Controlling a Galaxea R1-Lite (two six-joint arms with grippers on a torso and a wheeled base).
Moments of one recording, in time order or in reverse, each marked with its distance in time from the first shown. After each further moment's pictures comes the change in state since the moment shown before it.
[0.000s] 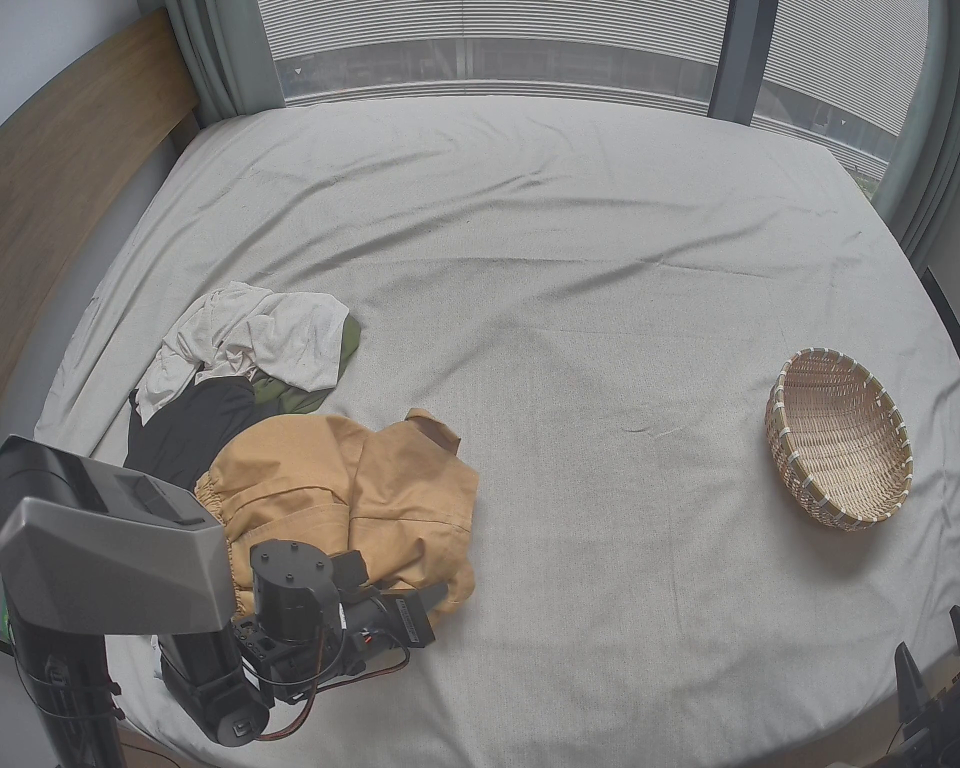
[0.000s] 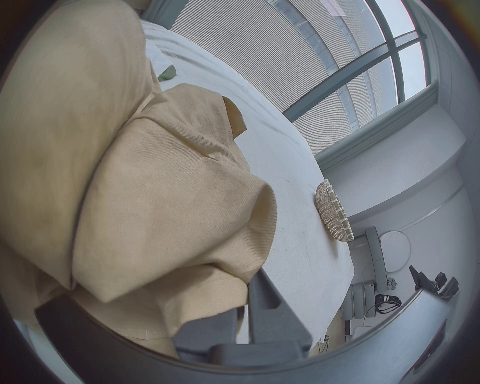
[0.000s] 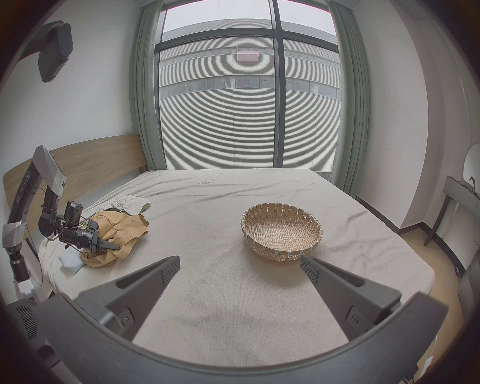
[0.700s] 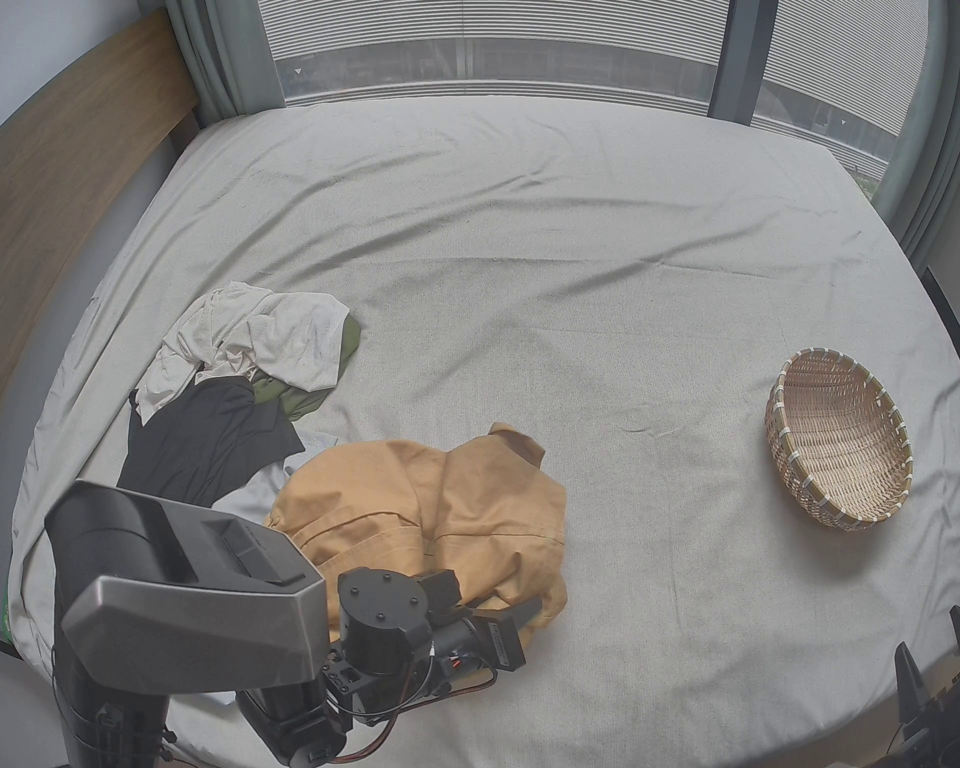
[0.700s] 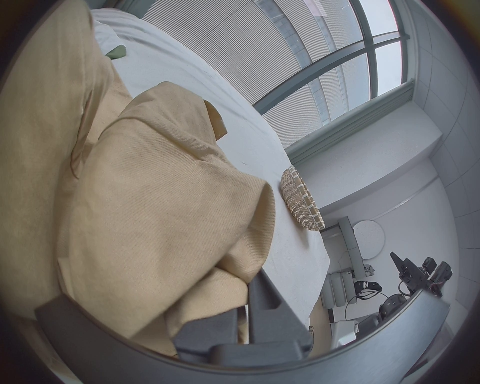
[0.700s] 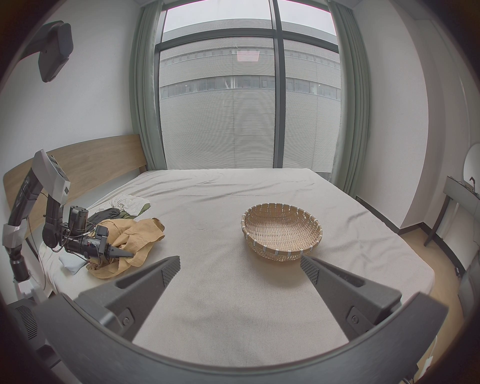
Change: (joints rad) left arm -0.182 0.107 -0.164 -0.041 0.004 -0.030; right arm 0.000 0.000 0.000 0.000 0.000 -0.001
